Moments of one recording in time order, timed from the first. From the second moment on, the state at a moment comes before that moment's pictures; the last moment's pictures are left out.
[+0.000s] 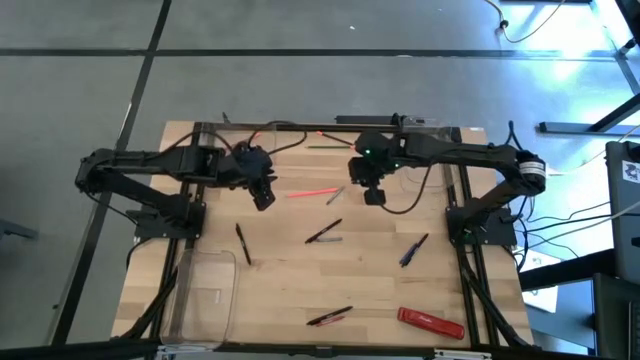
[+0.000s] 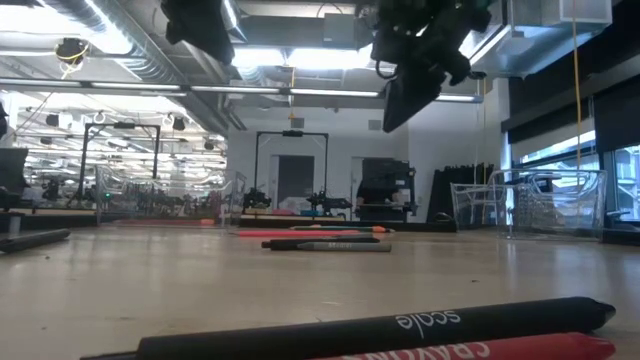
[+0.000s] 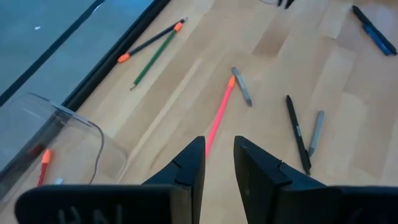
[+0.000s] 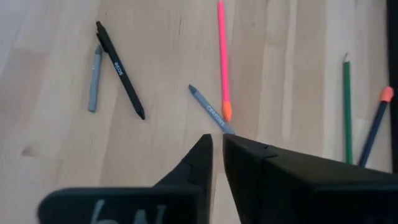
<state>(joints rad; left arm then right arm) 0.02 1.16 1.18 -0.88 -0.38 -0.39 -0.27 1.54 1.24 -0.71 -0.14 -0.40</state>
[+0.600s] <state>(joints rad) 0.00 1.16 1.18 -0.88 -0.39 -0.42 -0.27 1.81 1.23 -0.57 -0.13 -0.57</state>
